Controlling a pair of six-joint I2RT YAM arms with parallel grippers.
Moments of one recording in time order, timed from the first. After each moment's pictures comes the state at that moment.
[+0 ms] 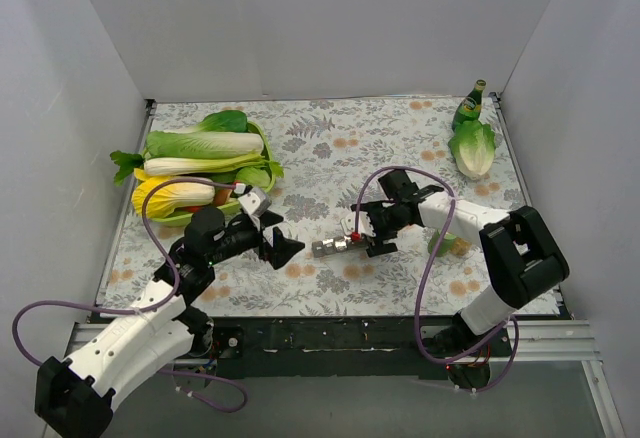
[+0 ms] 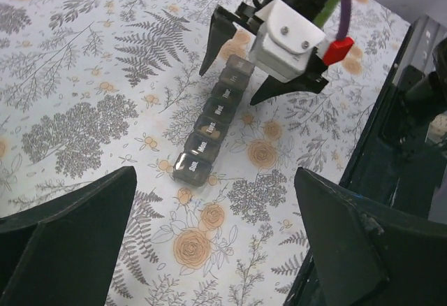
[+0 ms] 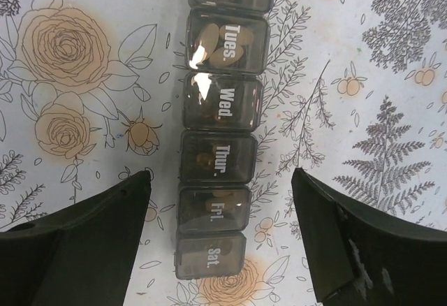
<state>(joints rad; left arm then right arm) -0.56 0.70 0.46 0.01 0.43 -0.18 0.55 1.57 0.87 -0.47 -0.59 -1.35</state>
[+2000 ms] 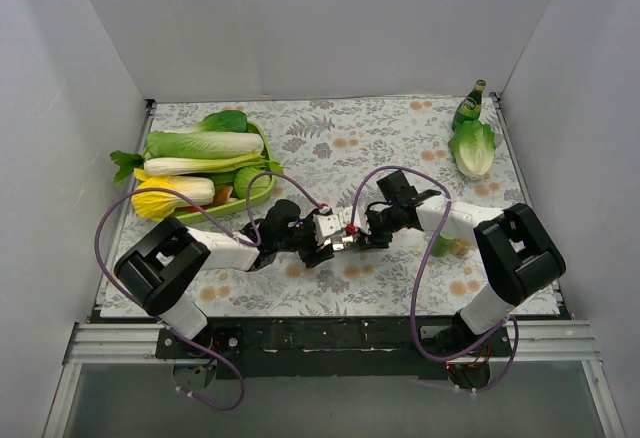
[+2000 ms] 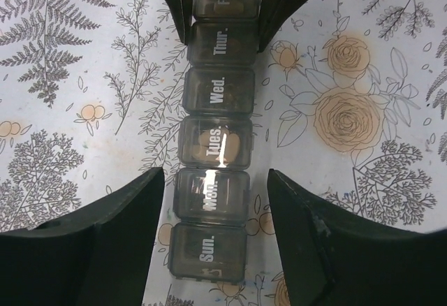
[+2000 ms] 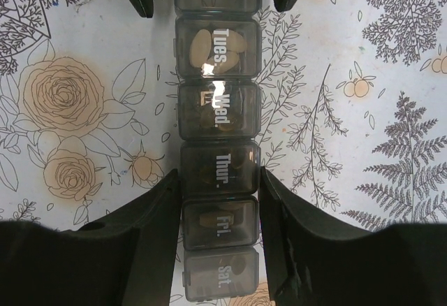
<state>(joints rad) -0.76 1.59 0.56 0.46 0.44 0.37 0.56 1.60 0.83 -0.35 -0.63 -1.14</state>
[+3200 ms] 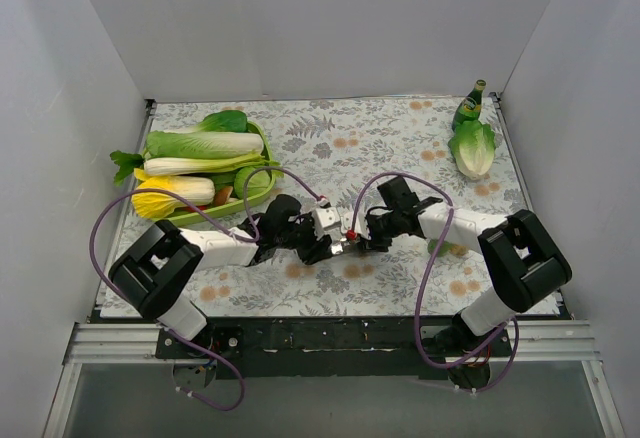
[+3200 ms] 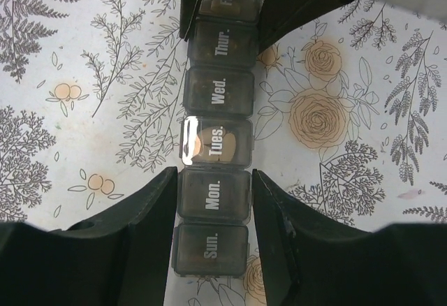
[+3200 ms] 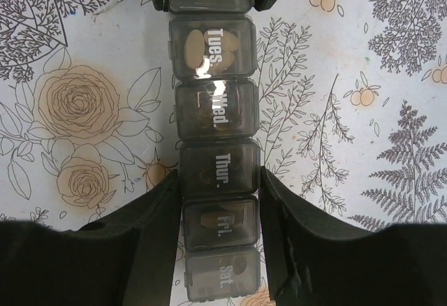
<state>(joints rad) -0.75 1.56 0.61 0.32 0.48 0.26 0.57 1.56 0.77 -0.29 -0.61 -1.12</state>
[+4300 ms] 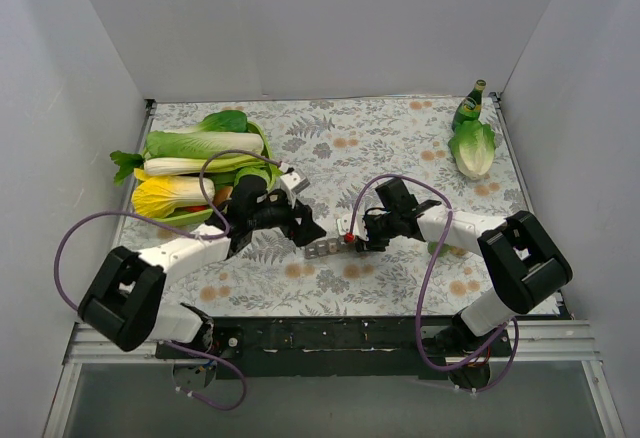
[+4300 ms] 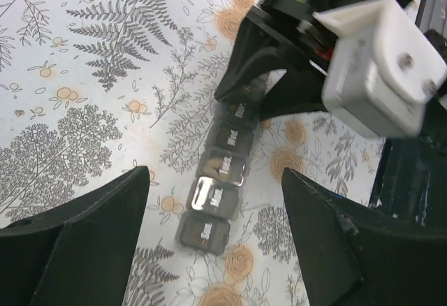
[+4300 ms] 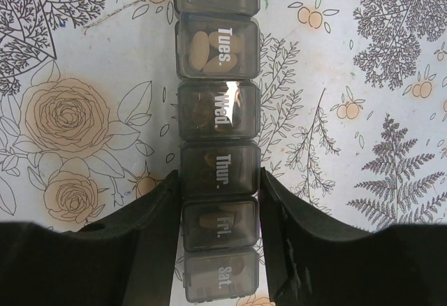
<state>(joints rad) -0.55 1.39 0.65 0.29 0.61 -0.10 0.60 1.55 0.74 -0.22 -0.60 -1.12</state>
